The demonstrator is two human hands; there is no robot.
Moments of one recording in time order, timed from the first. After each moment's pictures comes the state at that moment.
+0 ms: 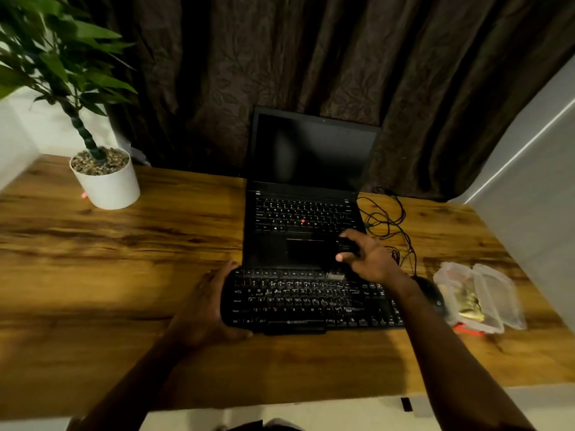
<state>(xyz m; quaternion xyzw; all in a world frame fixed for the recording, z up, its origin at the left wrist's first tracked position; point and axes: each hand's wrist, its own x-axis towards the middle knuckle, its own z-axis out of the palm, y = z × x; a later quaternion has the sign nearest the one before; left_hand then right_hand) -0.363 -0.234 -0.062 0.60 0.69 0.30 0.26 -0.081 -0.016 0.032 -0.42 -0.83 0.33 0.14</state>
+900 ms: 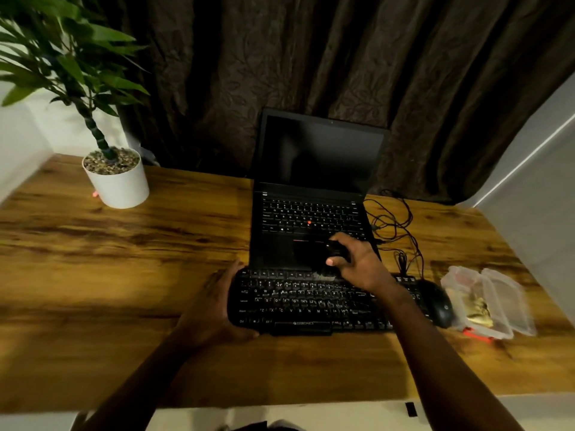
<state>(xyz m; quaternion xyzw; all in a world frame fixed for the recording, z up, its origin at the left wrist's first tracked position) -0.364 -0.232 -0.069 0.60 0.70 0.30 0.25 -0.107 -0.032 0.023 -0.40 -0.84 0.32 0.14</state>
